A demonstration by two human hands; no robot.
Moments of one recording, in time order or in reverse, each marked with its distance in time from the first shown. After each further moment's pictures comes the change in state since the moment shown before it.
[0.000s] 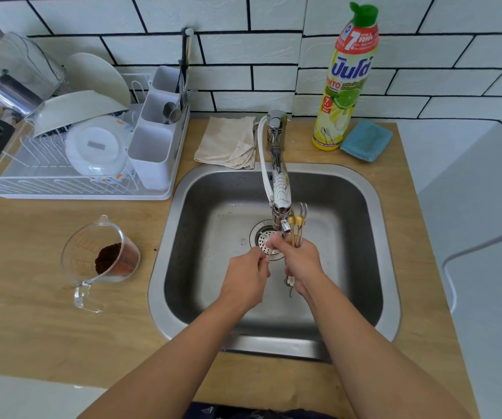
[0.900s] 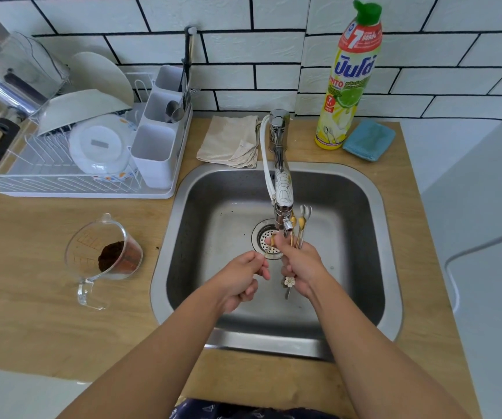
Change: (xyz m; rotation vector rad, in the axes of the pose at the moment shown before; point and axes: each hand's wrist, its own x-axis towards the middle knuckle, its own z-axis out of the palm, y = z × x) left_hand 0.001 -0.004 -0.023 -0.729 -0.374 -0.380; right_hand 0.004 0.009 -0.005 0.181 -0.179 0.089
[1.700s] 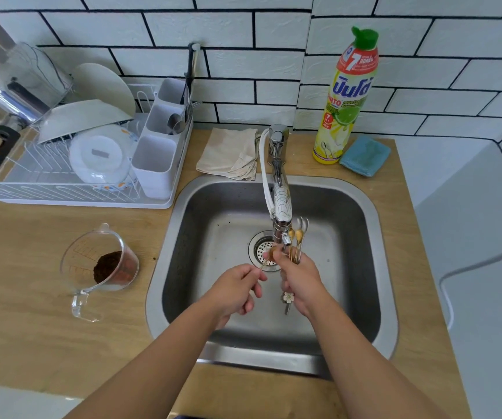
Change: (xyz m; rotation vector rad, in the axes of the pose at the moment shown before) left_hand -0.004 -0.004 -0.005 0.167 0.053 0.100; right_hand -0.018 -0.008 0.004 -0.095 0.032 -0.085
